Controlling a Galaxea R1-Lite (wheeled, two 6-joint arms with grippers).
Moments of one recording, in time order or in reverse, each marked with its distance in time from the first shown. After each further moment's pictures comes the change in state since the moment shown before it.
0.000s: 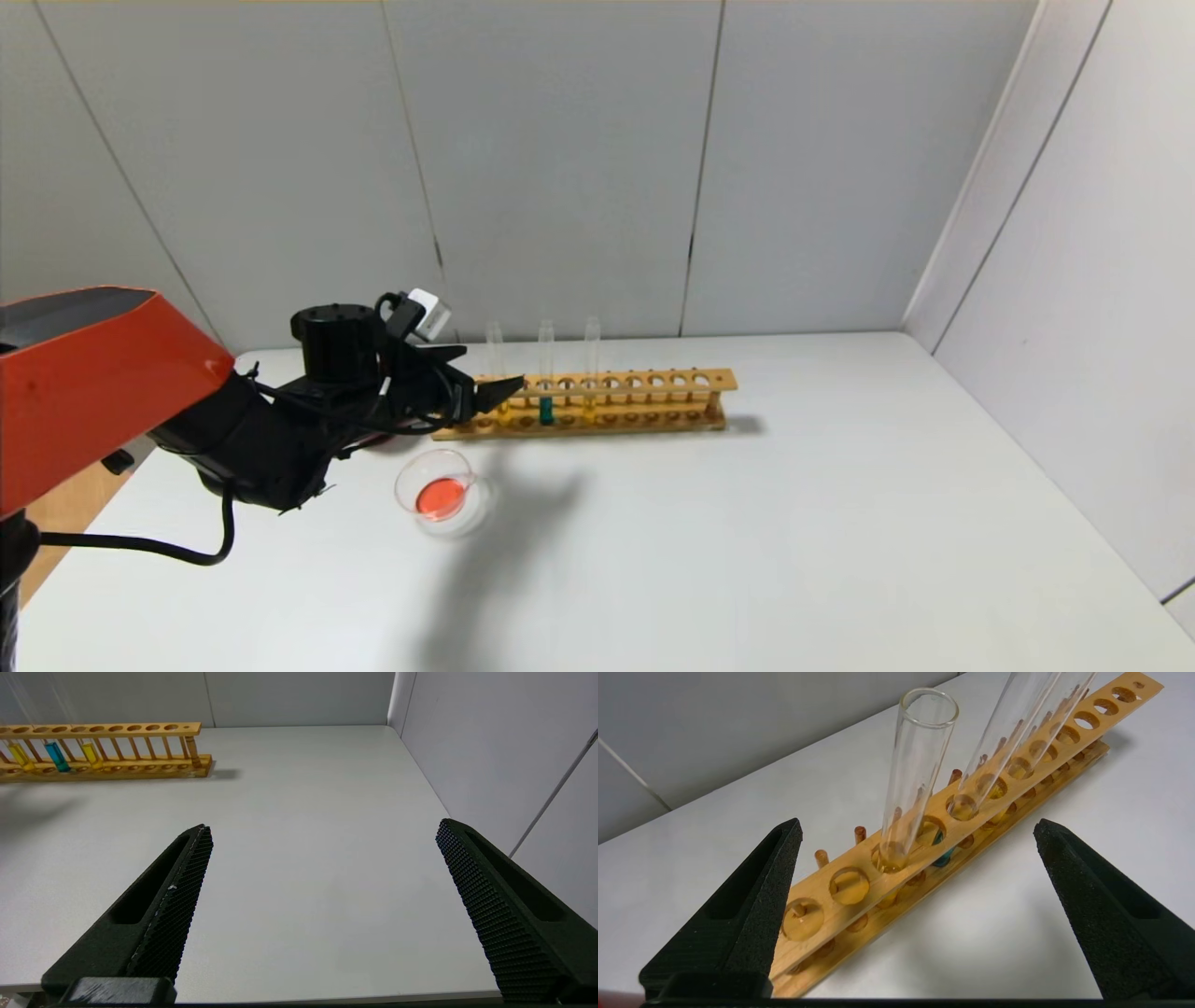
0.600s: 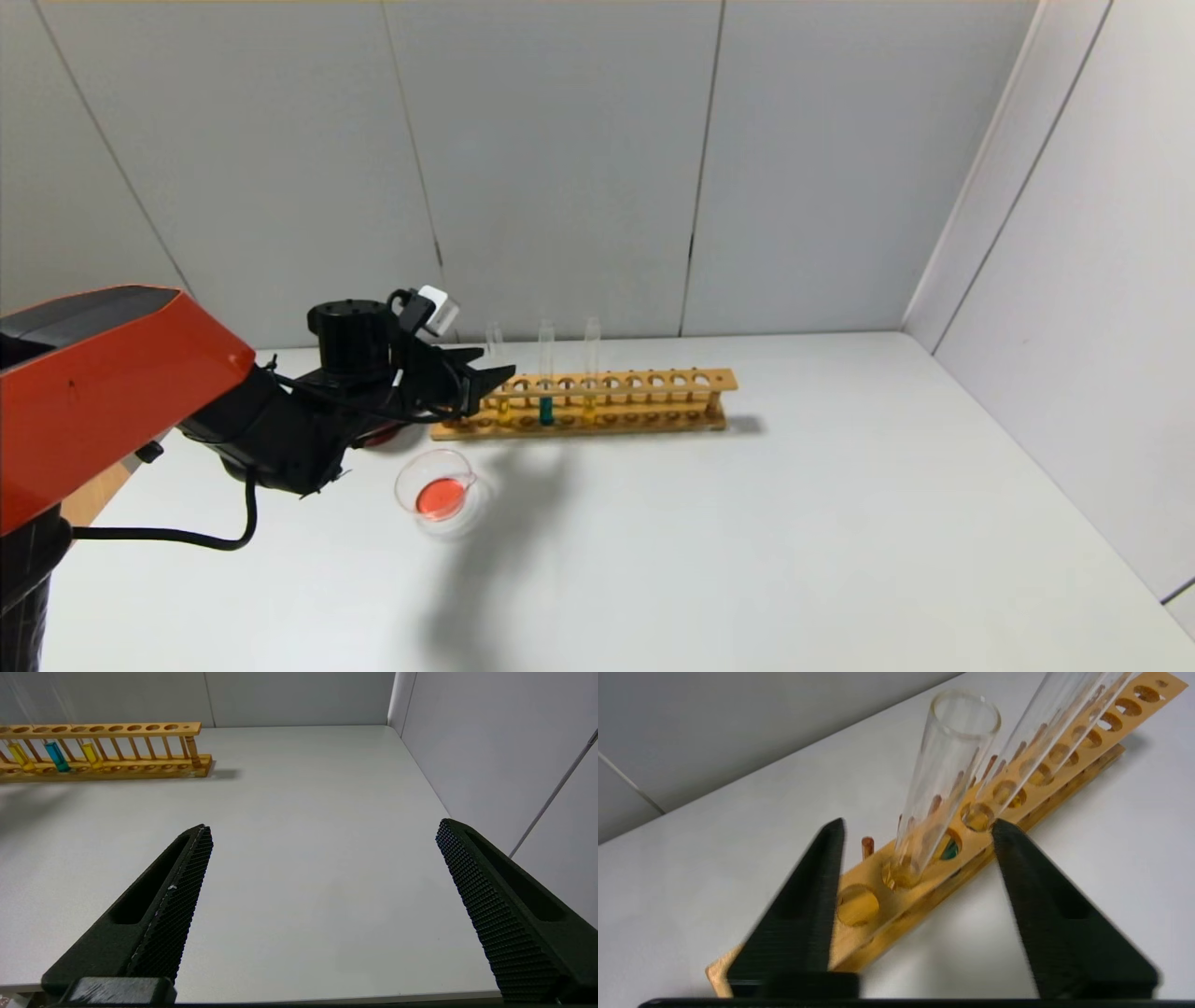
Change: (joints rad) left arm -0.002 0.047 -0.082 0.039 0.001 0.001; right arm 0.000 0.000 0.000 0.000 0.000 0.000
